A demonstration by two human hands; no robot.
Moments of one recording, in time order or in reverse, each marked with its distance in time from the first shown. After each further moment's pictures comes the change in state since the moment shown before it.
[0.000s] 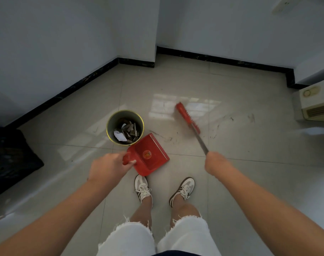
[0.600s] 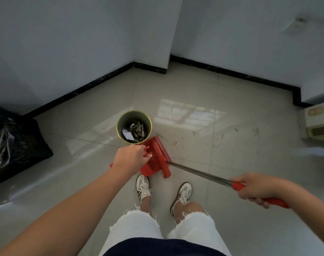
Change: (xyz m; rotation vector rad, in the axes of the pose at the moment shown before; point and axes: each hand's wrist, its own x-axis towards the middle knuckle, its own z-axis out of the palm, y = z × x) left_hand 0.001 0.018 0.001 0.047 -0.016 0.083; right_hand -0.106 0.079 -0.067 0.152 -0.442 -0.141
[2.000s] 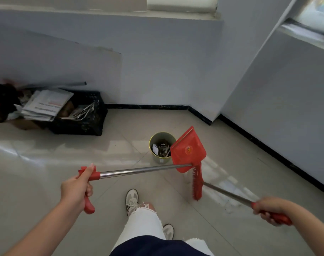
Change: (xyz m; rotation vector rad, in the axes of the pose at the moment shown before) left_hand -0.299 0.050 0.062 -1.620 0.956 -1.095; right_hand 0.036 0.106 -0.091 -0.051 0.085 0.049
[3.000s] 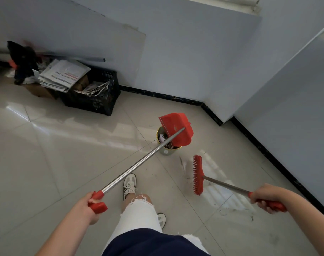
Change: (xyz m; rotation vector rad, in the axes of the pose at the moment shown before) left_hand -0.021 -0.097 -0.032 -0.836 0.161 -1.010; right_hand -0.006 -0.067 -0.008 -0.216 0.101 -0.033
